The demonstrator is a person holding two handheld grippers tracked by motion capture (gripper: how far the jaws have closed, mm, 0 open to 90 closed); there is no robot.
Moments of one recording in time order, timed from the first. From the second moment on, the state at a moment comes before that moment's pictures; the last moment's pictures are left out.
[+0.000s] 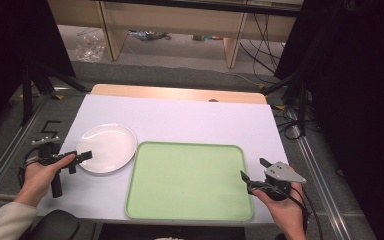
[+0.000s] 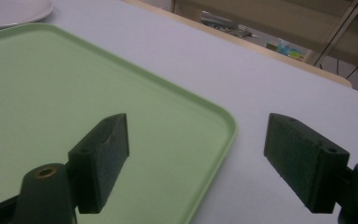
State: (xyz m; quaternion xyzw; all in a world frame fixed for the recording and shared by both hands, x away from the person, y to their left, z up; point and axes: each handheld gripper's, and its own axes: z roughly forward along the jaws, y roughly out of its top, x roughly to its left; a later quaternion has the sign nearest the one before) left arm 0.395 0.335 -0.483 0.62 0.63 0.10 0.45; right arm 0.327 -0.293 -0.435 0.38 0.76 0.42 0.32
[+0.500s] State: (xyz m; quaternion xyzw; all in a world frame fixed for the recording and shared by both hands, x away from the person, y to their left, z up) left arm 0.396 0.342 -0.489 0.61 0.65 0.10 0.44; right arm 0.327 -0.293 -0.435 0.38 0.76 0.42 0.32
